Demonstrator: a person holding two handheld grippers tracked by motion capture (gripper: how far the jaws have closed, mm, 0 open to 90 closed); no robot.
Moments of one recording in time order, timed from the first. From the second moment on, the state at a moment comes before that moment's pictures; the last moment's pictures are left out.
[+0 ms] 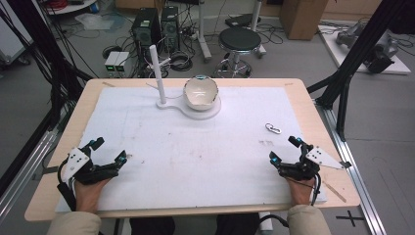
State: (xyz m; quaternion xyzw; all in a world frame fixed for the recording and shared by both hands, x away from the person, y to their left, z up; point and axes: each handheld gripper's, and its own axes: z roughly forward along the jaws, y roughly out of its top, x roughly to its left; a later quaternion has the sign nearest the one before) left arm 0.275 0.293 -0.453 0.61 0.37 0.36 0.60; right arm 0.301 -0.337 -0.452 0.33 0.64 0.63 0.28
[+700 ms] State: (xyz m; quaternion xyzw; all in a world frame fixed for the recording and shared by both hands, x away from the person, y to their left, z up) left arm 0.275 0.293 -0.452 0.61 0.37 0.36 0.60; right arm 0.308 -0.339 -0.449 0.35 0.65 0.62 0.26
